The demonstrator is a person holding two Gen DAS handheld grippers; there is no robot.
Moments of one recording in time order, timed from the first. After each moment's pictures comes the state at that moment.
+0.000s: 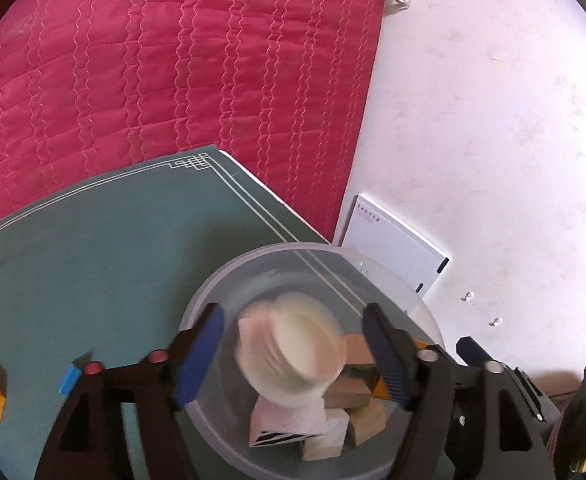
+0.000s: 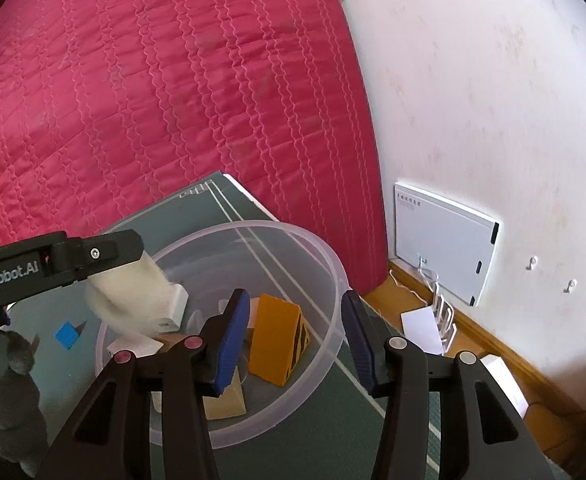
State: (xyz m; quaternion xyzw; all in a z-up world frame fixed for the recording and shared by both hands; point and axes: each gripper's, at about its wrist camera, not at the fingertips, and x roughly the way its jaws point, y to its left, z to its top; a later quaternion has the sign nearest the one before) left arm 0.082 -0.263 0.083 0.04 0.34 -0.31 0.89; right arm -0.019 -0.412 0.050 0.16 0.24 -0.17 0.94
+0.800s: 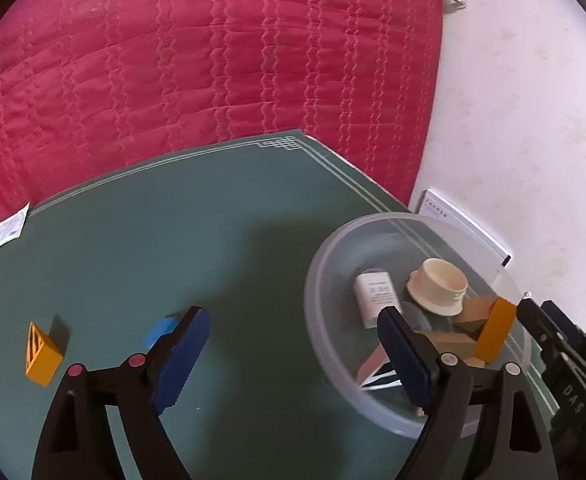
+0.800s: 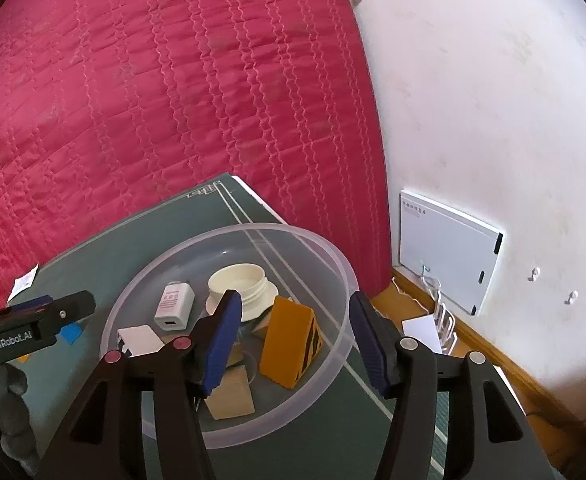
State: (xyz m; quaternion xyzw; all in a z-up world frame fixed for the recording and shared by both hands) left arm 0.082 -0.196 0.064 0.06 0.35 -0.20 0.91; right arm -0.017 -0.402 0.055 0.14 0.24 -0.16 0.95
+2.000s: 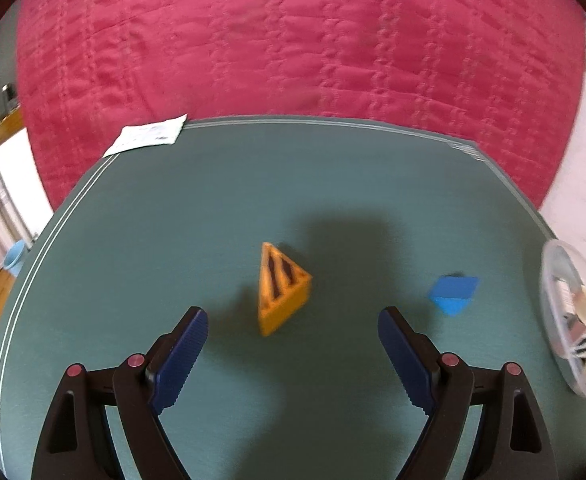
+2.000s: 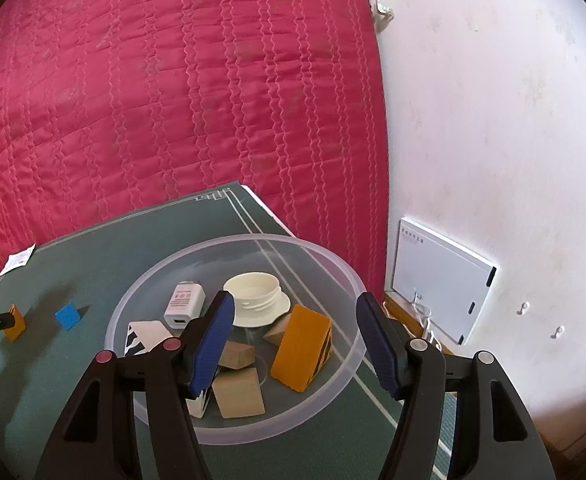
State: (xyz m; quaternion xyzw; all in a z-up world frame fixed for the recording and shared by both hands) left arm 0.103 -0.013 0.035 -0.02 0.38 0.00 0.92; right arm -0.024 -0.378 0.063 0.08 0.22 -0.16 0.96
